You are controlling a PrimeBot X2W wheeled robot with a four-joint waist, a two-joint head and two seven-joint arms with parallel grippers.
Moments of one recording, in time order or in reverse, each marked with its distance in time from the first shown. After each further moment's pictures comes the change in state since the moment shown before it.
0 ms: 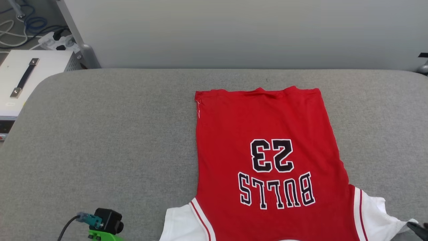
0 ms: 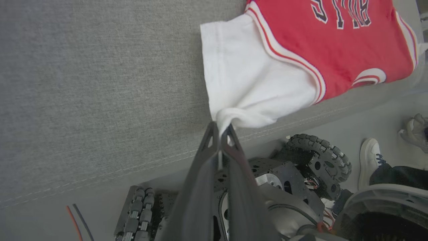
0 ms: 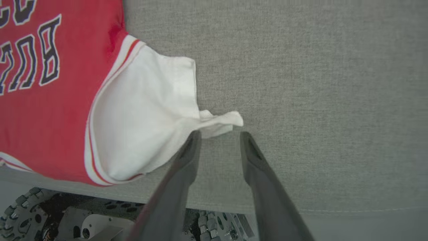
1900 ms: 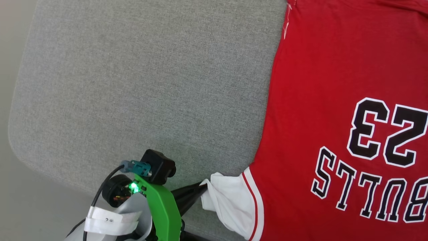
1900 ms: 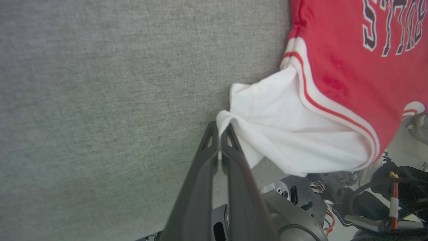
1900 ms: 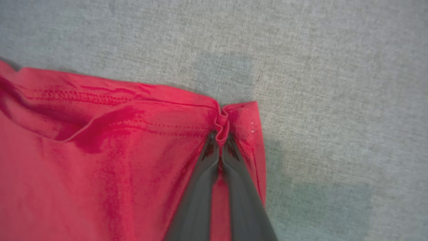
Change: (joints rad) left arm -0.326 -0.098 -0.114 -0.217 0.175 -0.049 0.071; right arm -1.092 0.121 -0.097 0.174 -0.415 -0.007 0.643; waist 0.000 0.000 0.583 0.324
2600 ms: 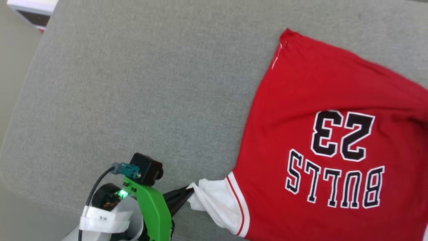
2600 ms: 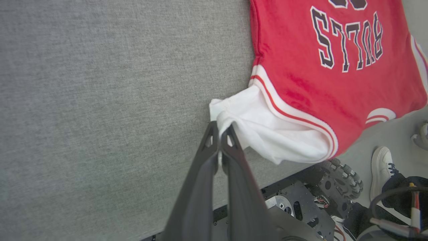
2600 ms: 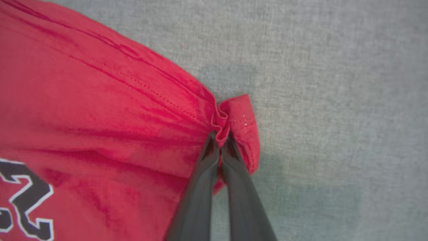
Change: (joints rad) left arm 0.031 0.010 0.026 0.068 -0.019 0.025 -0.025; right arm 0.378 0.025 -0.085 0.034 0.060 0.000 -0.196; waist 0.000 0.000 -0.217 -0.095
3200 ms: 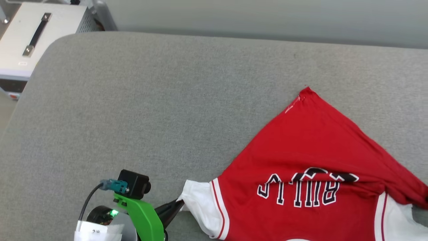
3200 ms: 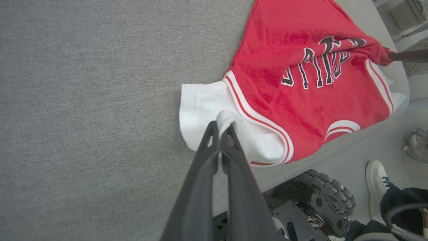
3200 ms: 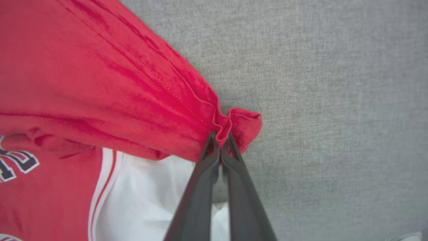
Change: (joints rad) left arm 0.097 -0.008 0.025 0.063 -0.034 0.044 -0.084; right arm 0.450 0.085 -0.132 -0.152 0.021 0.000 -0.097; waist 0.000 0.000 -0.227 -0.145
